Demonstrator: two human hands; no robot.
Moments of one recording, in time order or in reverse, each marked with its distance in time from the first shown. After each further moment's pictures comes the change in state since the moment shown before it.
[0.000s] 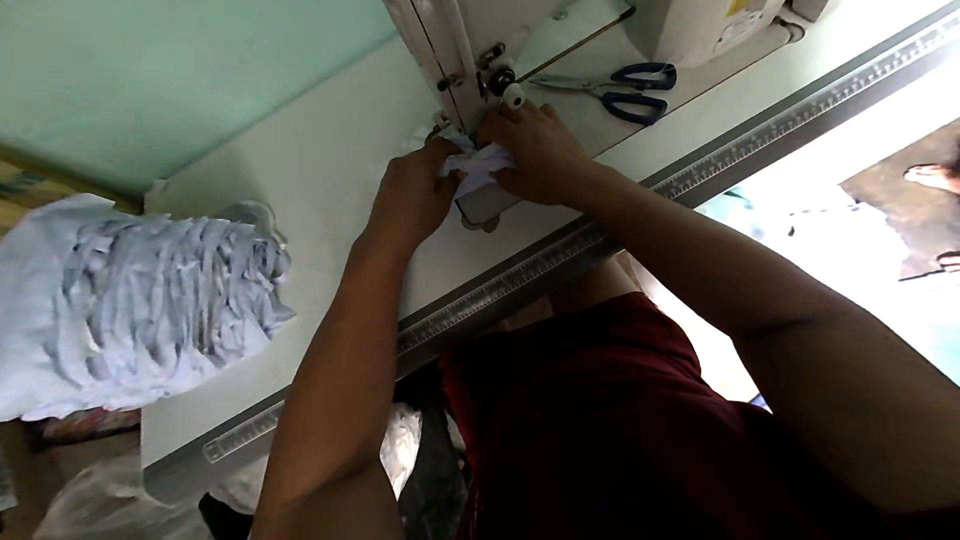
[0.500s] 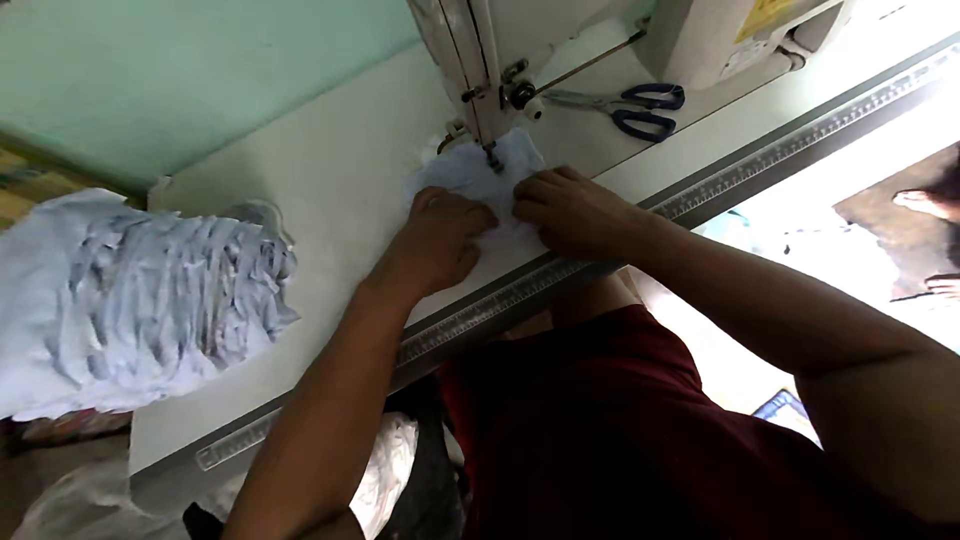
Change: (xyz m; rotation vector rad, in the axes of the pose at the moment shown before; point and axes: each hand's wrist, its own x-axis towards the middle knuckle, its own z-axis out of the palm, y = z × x) left_hand -0.037 -0.022 0.019 0.112 -0.092 0.429; right_hand -0.051 0.000 0.004 -0.181 -0.156 -0.297
